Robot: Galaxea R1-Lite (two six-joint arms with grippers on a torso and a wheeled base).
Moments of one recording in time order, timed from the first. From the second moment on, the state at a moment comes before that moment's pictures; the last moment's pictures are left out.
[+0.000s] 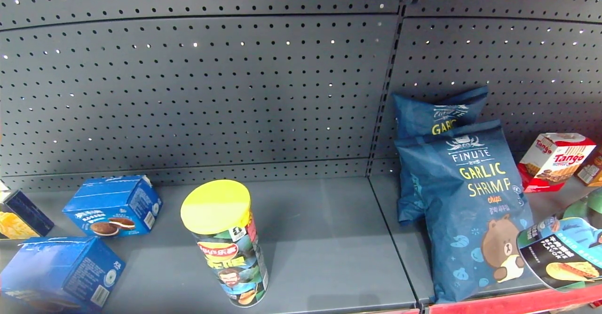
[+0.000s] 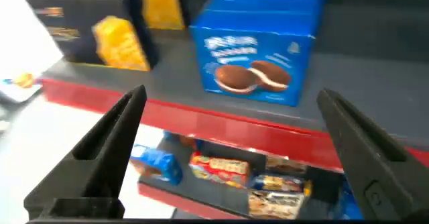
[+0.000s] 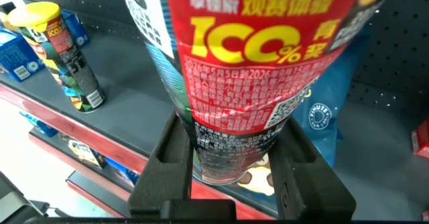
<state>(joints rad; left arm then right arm) 0.35 0.00 -0.02 0.01 0.02 0.05 0.37 0.64 -0.57 -0.08 0.17 -0.04</state>
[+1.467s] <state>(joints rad) 0.32 0.00 0.00 0.00 -0.05 0.05 0.60 1.14 -0.68 -0.46 0.14 -0.01</state>
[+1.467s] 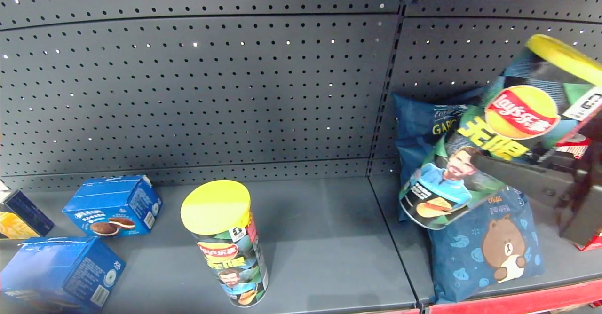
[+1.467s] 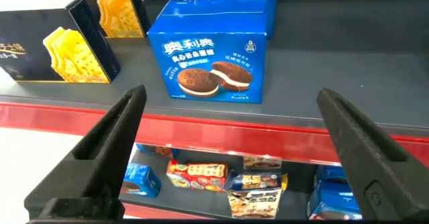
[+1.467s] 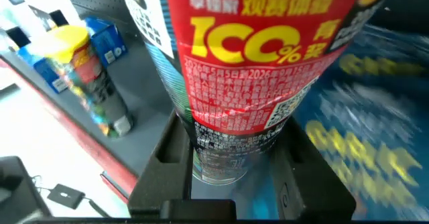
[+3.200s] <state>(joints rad) 0.32 0.00 0.00 0.00 -0.05 0.05 0.53 1.60 -0.87 -0.55 0.40 -0.07</state>
